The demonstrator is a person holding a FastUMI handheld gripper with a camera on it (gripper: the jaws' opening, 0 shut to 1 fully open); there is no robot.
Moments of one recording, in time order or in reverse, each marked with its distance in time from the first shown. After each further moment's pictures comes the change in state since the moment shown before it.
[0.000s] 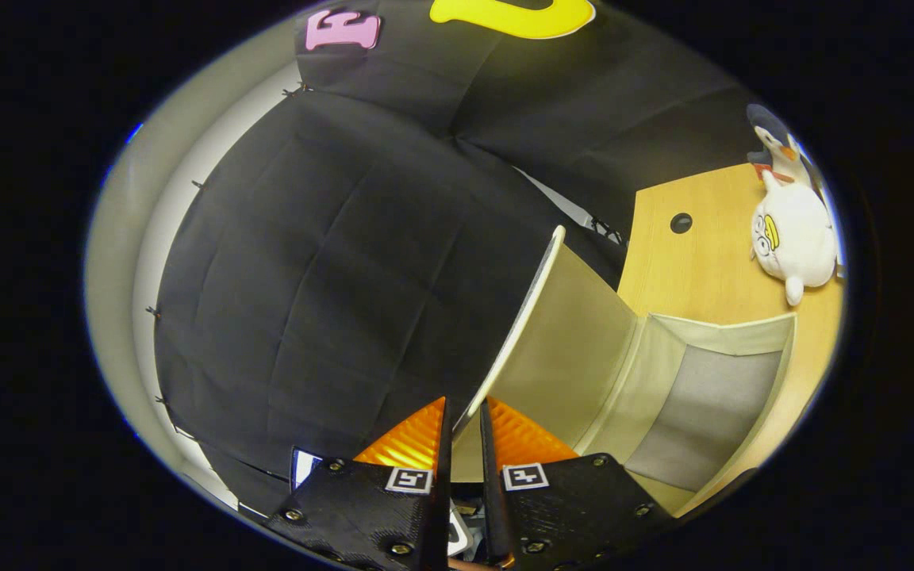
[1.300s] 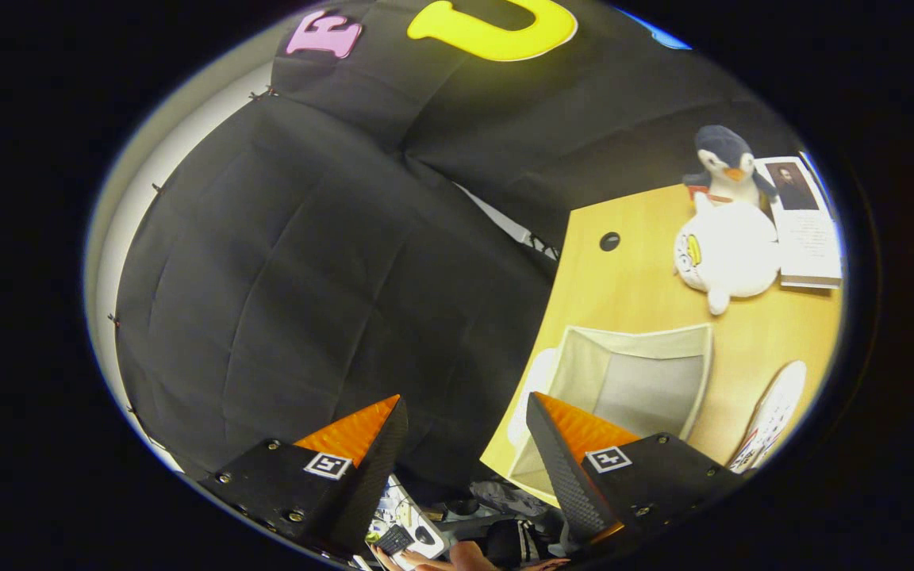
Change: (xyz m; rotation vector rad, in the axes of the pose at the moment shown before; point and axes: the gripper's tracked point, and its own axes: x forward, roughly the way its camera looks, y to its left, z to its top) arm -0.083 -0.049 0.014 0.046 -0.062 -0.235
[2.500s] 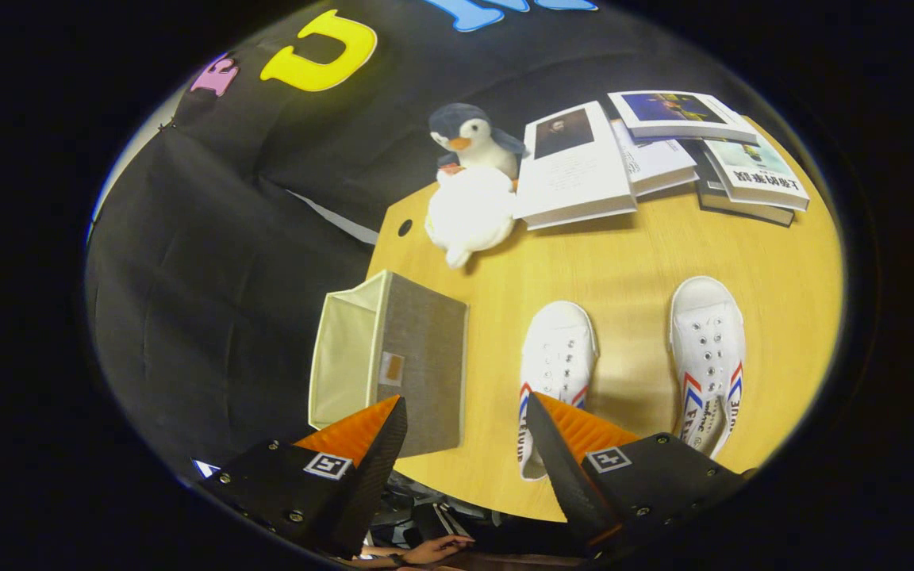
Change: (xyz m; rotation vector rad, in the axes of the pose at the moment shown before) arm -0.136 -0.246 -0.083 0.143 0.033 -0.424
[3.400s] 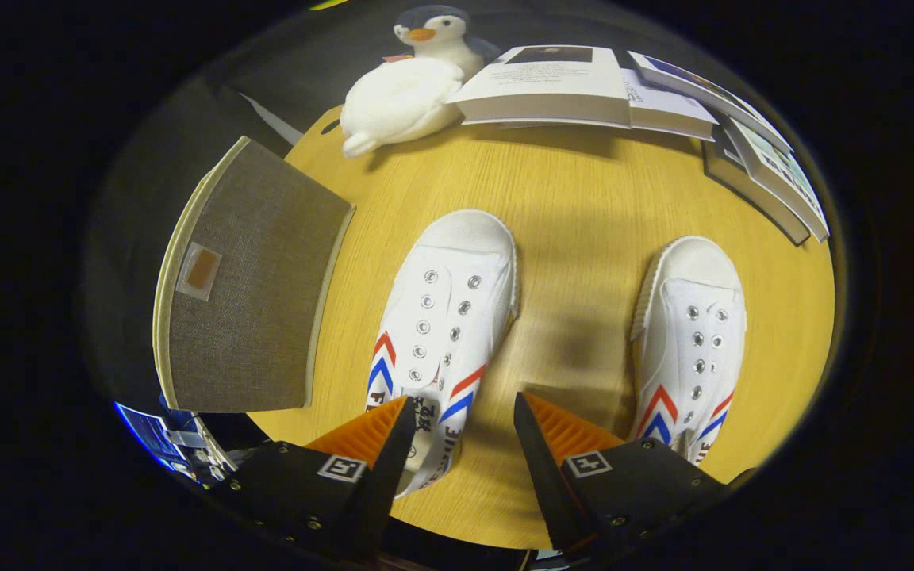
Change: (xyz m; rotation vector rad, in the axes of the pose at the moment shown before) arm 0.083 -0.105 -0.060 -0.238 0.253 -0.288
